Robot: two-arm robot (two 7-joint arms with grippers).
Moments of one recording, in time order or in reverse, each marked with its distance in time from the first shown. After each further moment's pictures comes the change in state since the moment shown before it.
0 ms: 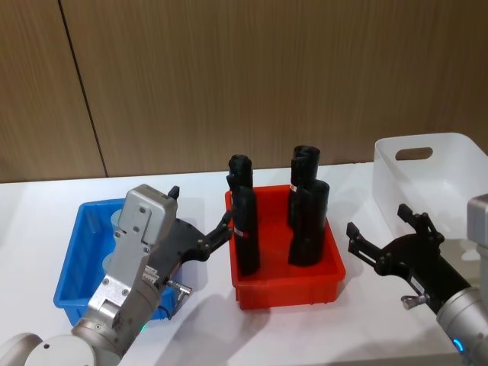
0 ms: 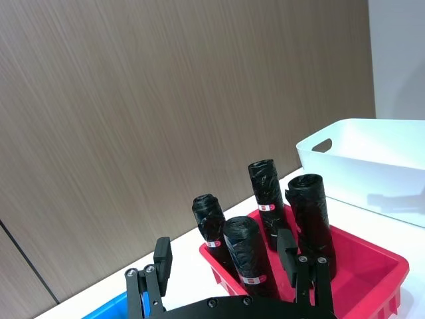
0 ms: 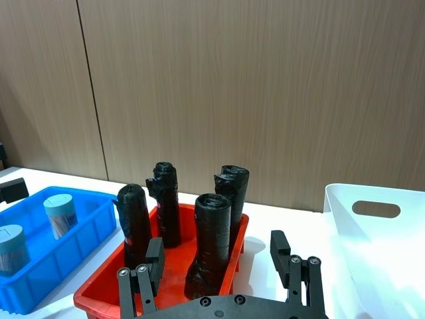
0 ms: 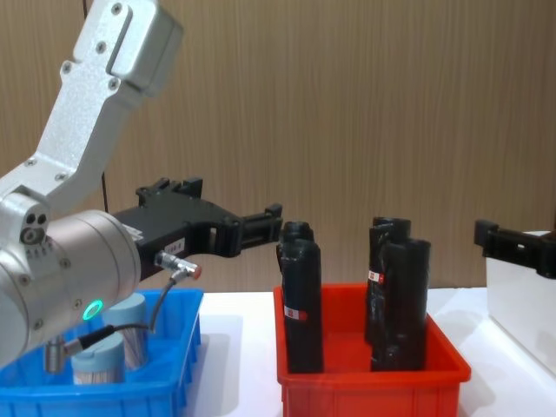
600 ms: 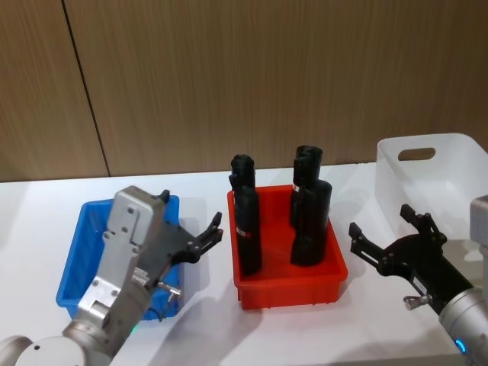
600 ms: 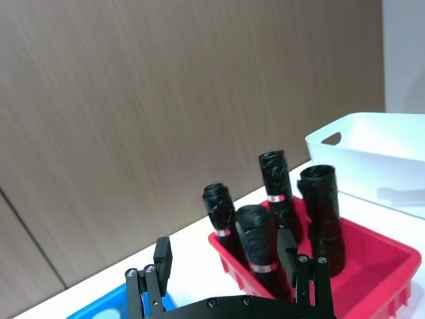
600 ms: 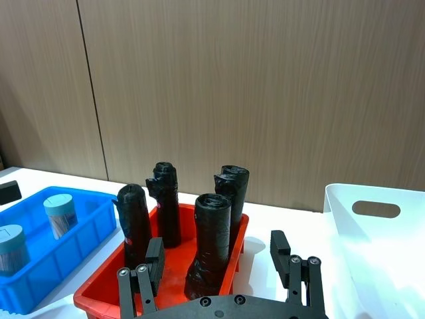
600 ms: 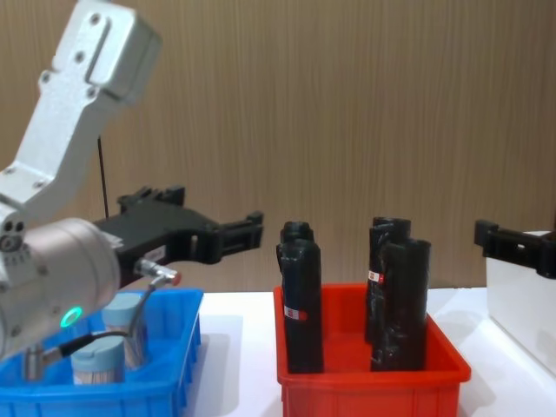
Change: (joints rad) left arm 0.009 0.016 -0.017 0.007 -0.026 0.000 0.004; right arm 0.000 0.000 0.000 0.000 0.000 0.000 0.000
